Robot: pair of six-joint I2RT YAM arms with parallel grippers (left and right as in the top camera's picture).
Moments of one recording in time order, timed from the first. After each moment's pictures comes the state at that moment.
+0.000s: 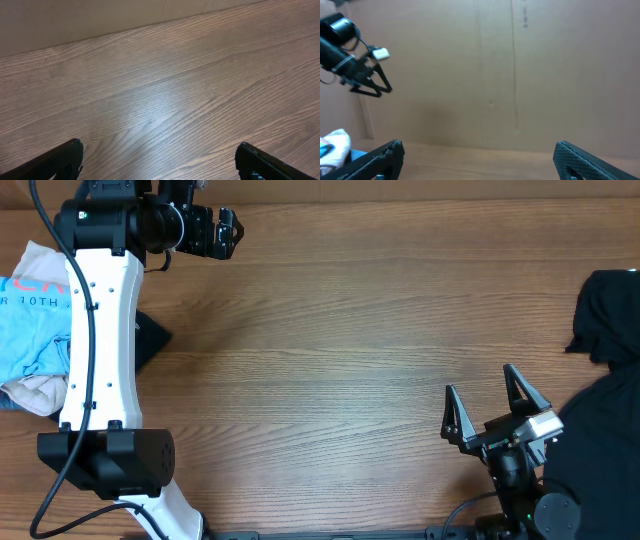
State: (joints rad) left arm 0.02 1.91 2.14 -1.12 0.38 0.16; right arm 0.14 0.02 0.08 0.24 -0.16 0.17
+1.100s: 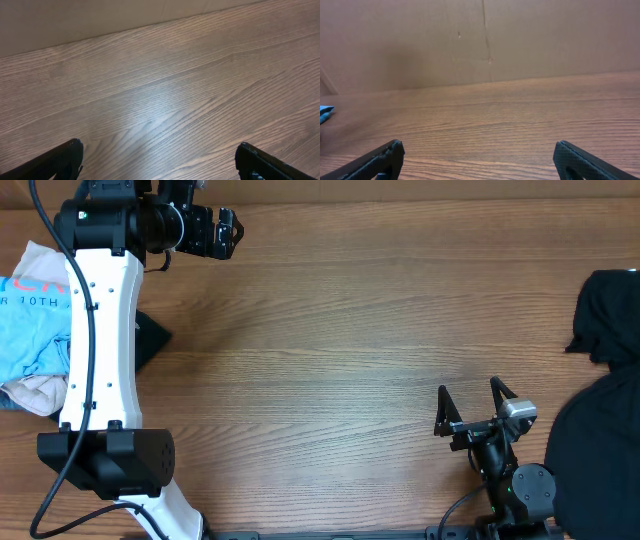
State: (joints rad) left arm 0.02 1.91 2.14 -1.12 0.38 0.16; right arm 0.13 0.01 0.02 -0.03 -0.06 0.17
